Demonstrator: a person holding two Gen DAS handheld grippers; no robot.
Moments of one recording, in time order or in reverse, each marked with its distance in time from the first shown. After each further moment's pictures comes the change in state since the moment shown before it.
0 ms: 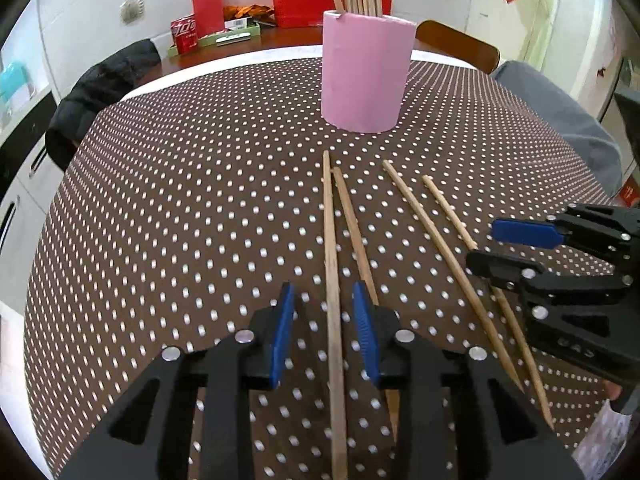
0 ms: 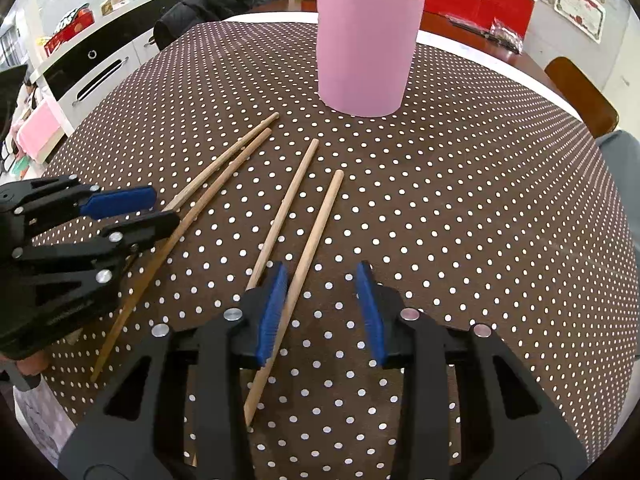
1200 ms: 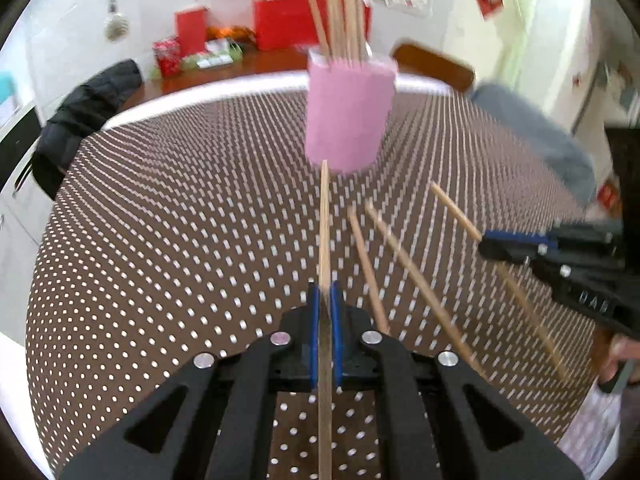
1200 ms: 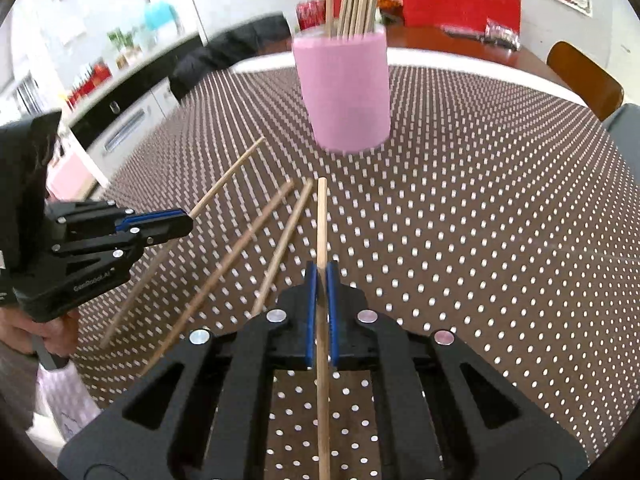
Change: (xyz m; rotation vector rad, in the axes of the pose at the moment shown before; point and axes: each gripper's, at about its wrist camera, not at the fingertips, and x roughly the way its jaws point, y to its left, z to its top) left arm -0.030 0.015 0.015 -0.016 -0.130 -0.106; right arm -0.032 -0.034 -0.006 0.108 -0.156 0.168
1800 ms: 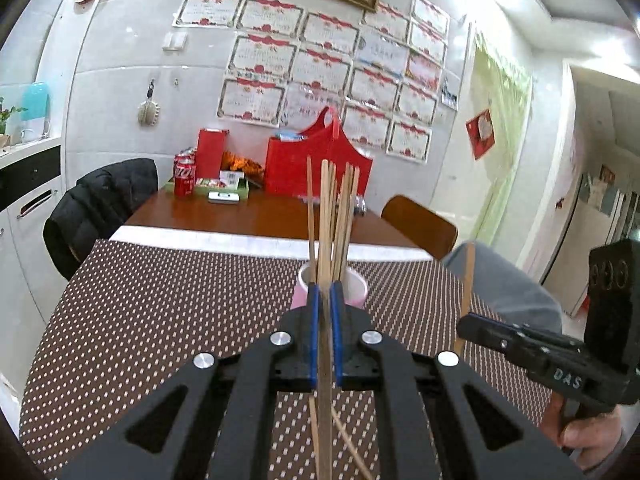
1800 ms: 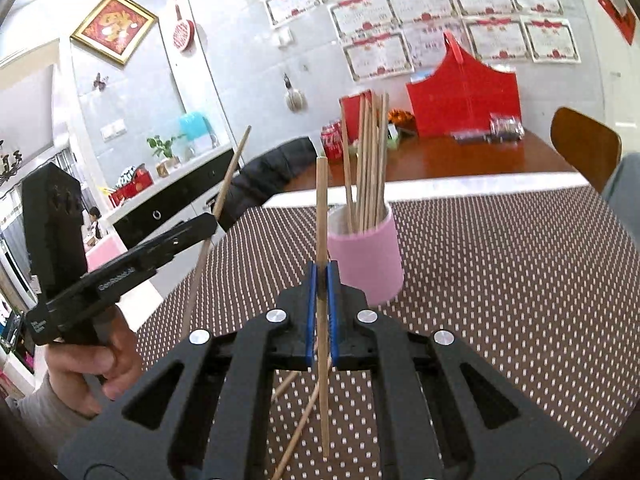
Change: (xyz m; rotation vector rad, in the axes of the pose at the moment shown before) left arm -0.067 -0.011 0.070 -0.121 -0.472 -0.049; right arm -0.073 -0.012 0.054 0.029 -0.390 0.127
